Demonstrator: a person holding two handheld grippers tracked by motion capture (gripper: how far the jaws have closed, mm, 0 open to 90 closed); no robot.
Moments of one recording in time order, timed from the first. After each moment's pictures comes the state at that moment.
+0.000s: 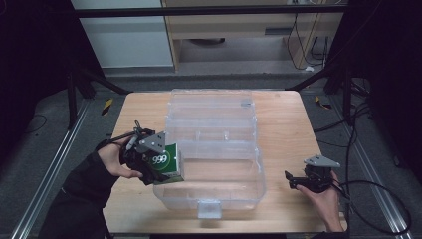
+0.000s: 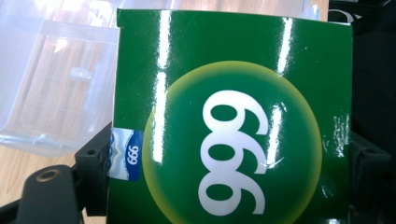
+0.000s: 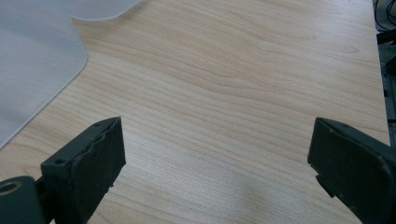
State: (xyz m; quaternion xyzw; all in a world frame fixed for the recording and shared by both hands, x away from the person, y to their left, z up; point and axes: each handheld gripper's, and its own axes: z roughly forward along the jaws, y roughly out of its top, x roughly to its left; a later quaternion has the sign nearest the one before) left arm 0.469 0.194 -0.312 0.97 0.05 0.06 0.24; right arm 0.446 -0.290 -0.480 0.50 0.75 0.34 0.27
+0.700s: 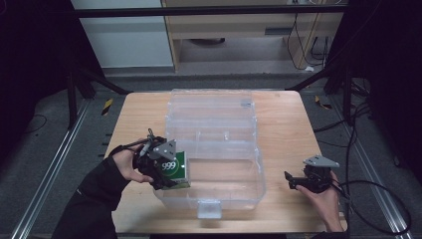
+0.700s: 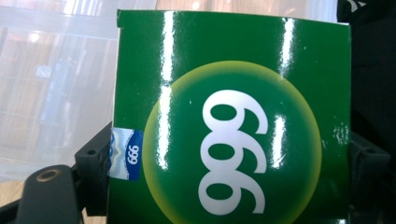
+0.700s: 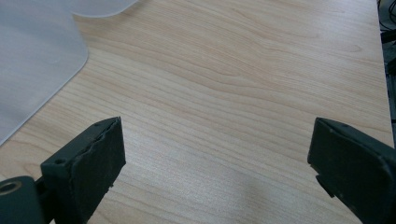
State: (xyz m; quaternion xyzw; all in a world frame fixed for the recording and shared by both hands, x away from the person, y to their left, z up) left arm 0.475 0.180 -0.347 0.97 0.04 0.05 0.23; right arm 0.447 -0.290 -0.481 0.50 0.75 0.34 0.26
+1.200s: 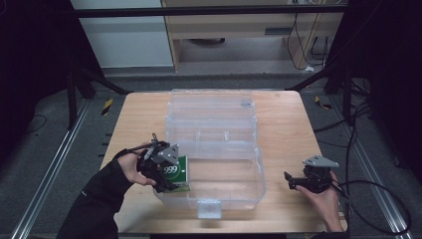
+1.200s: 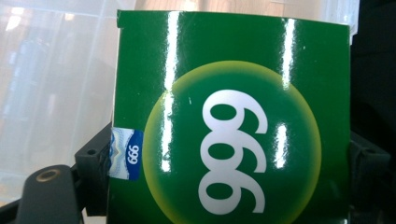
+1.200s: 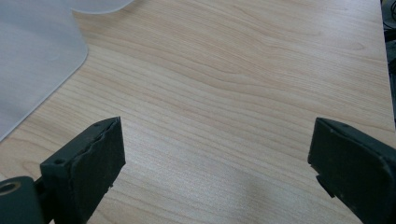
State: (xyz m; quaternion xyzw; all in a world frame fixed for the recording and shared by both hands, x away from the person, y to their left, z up) left arm 0.478 0.177 -0.369 0.98 0.04 0.03 0.21; right arm 0.447 -0.290 -0.483 0.50 0.75 0.33 0.26
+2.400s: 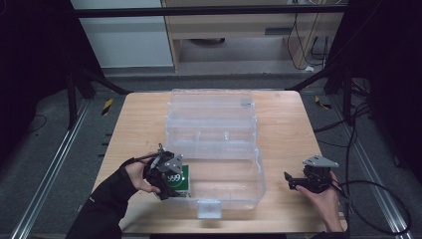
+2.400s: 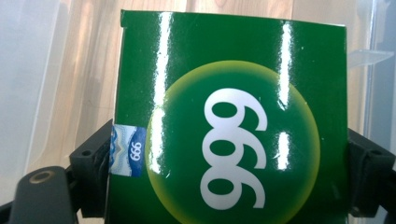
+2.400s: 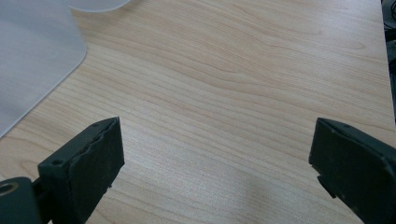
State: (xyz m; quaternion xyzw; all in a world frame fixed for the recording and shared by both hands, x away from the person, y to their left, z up) left arm 0.476 0.173 -0.408 0.98 0.03 0.03 0.19; right arm 0.447 -0.290 -0.484 0.50 0.75 0.33 0.26
